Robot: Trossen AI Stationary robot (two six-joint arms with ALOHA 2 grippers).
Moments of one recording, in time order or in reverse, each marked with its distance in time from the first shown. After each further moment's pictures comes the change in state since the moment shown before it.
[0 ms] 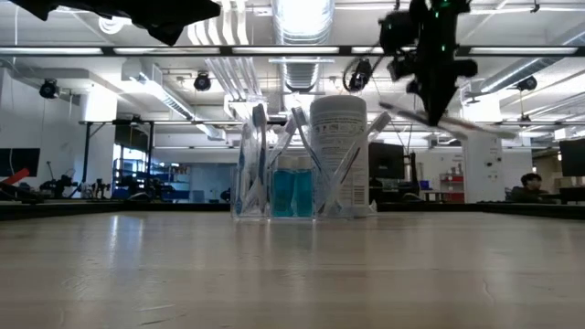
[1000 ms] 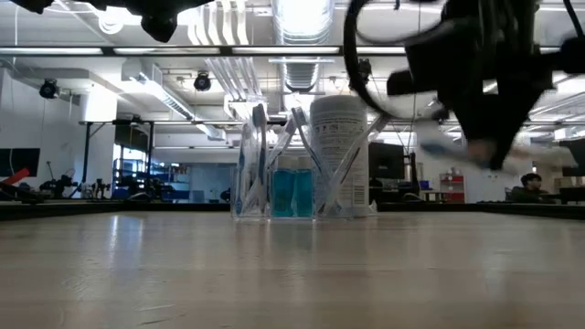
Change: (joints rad) left arm 0.000 -0.060 0.005 0.003 -0.020 -0.109; right arm 1.051 0.458 0.086 -0.003 0.077 0.493
